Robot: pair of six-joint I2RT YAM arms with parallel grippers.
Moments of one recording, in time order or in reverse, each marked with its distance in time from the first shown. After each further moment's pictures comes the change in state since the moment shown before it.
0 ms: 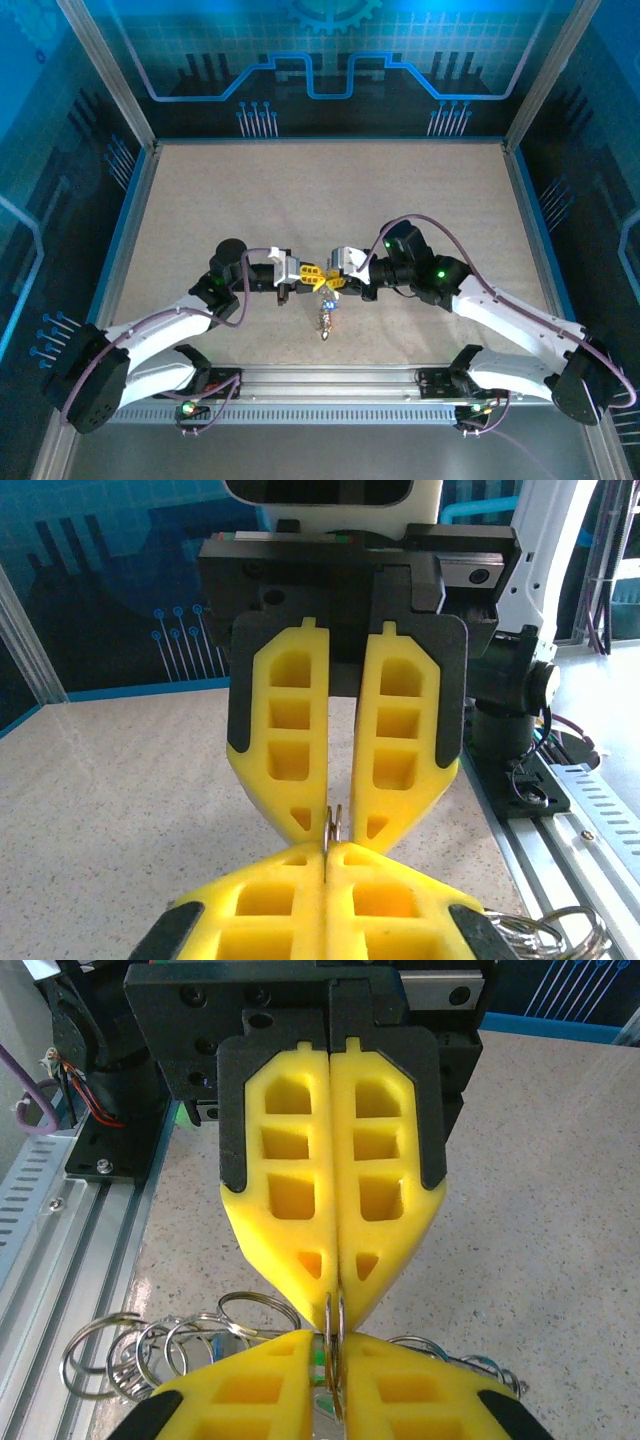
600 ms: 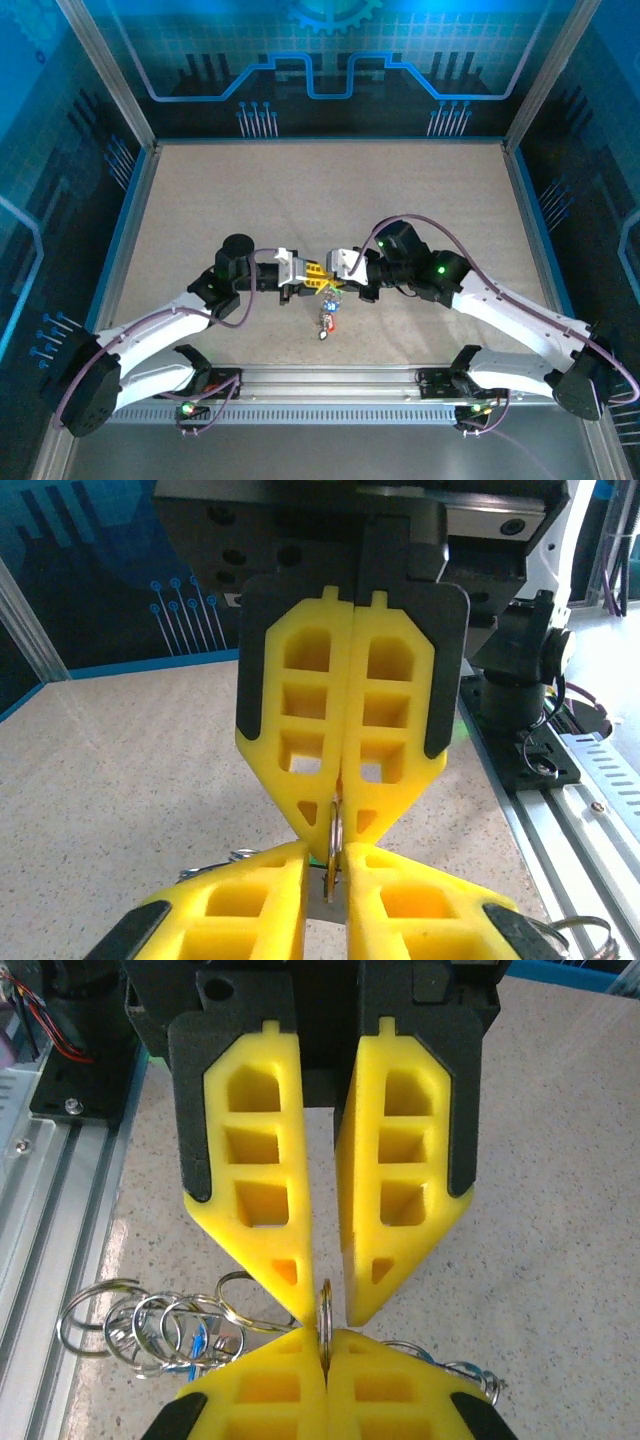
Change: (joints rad) left arm -0.033 -0.030 0.073 -0.234 -0.065 0.127; right arm 0.060 0.017 0.124 -0.218 0.179 -0.077
